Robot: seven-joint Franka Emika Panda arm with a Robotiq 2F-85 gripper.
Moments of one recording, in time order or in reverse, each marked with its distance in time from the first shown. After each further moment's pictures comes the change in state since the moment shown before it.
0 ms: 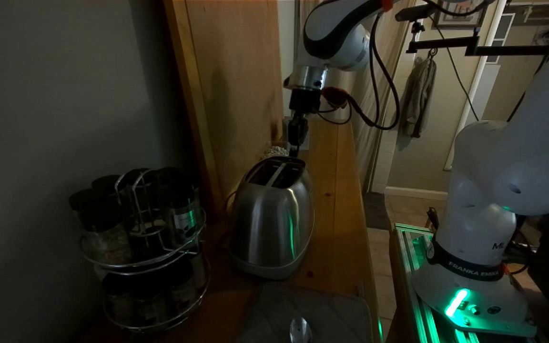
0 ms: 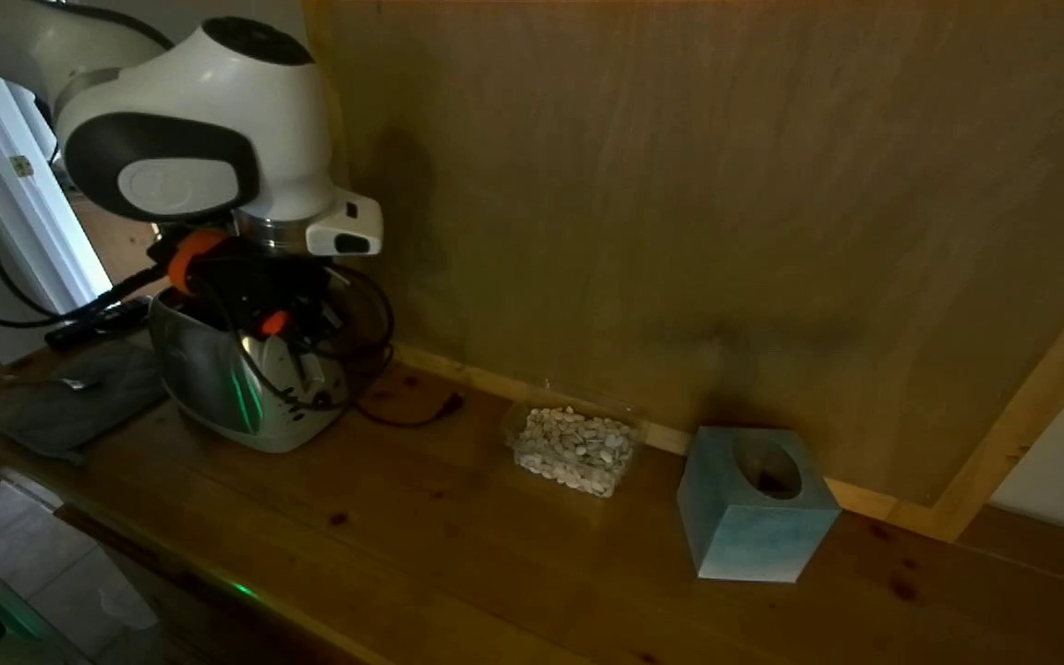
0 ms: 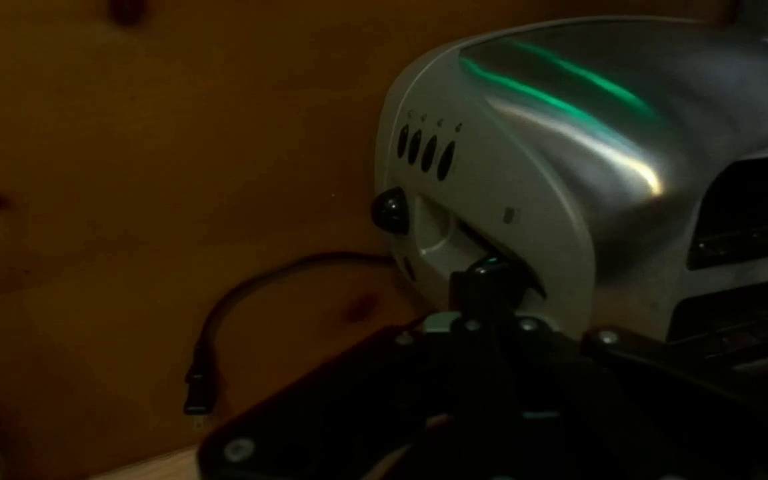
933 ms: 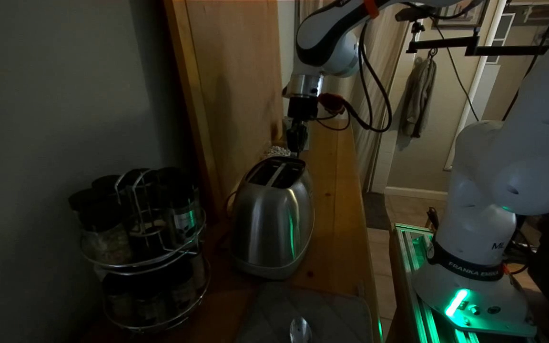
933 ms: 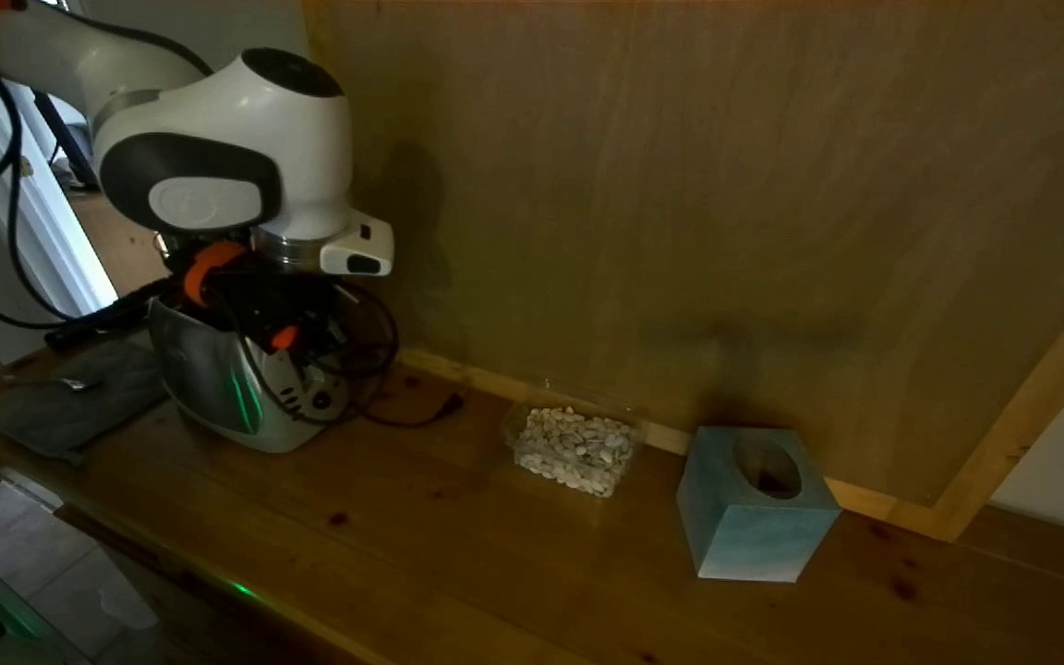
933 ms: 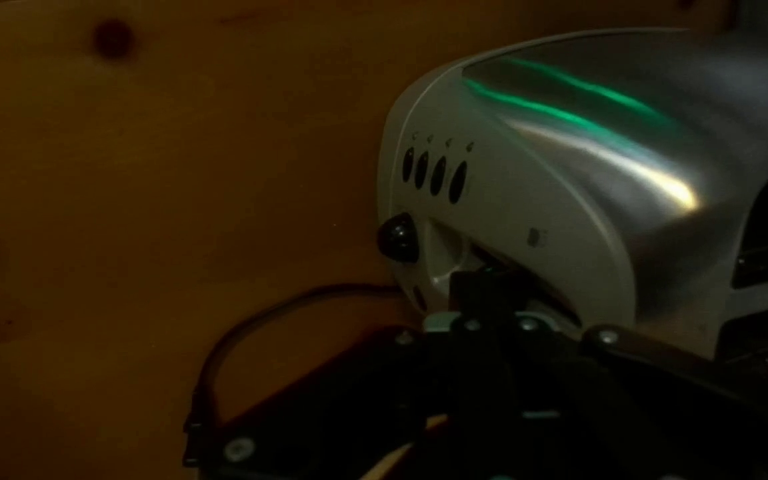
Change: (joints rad) arm -0.017 0.071 0.005 0.021 0.037 -0.023 -0.007
